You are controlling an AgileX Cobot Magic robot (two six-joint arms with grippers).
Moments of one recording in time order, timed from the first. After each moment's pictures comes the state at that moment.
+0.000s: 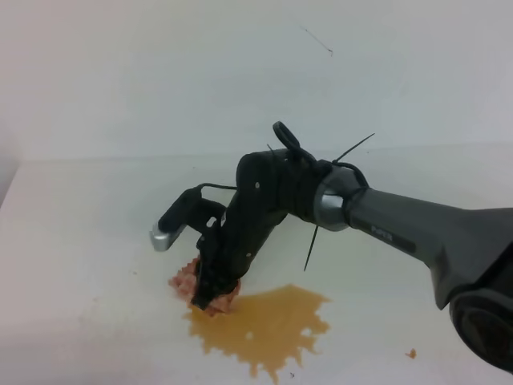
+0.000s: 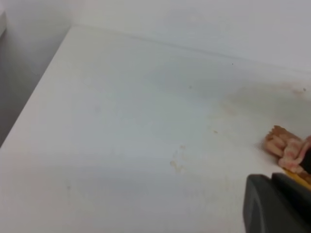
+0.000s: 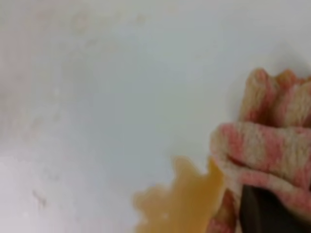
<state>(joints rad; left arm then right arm) 0.02 -0.03 0.04 -0.24 0.30 -0.07 0.74 2.43 -2.00 0.36 0.97 -0.64</state>
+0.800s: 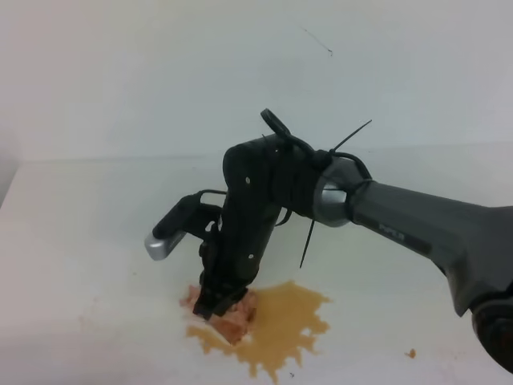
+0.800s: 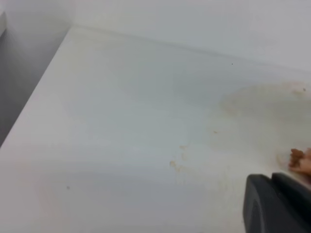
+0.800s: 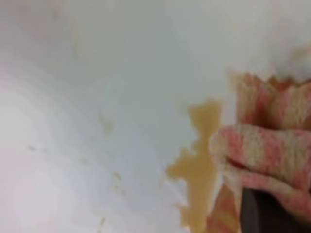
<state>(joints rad) 0.02 -0.03 0.04 -0.24 0.30 -0.07 0.78 2.32 -1.96 0.27 1.05 -0.50</state>
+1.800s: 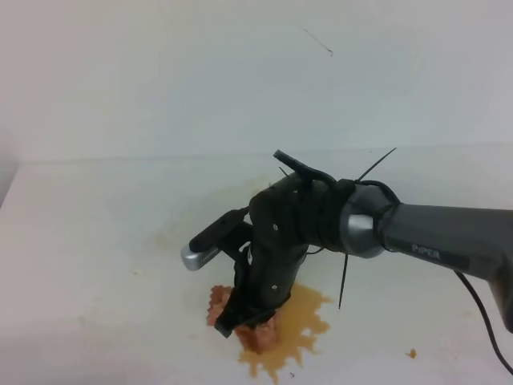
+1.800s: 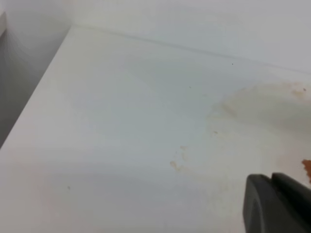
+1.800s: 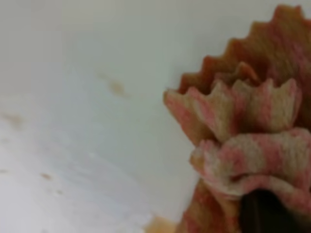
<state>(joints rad) 0.02 -0.03 0.04 -0.24 0.30 -0.07 0.79 2.23 -1.64 0.09 0.84 -0.20</state>
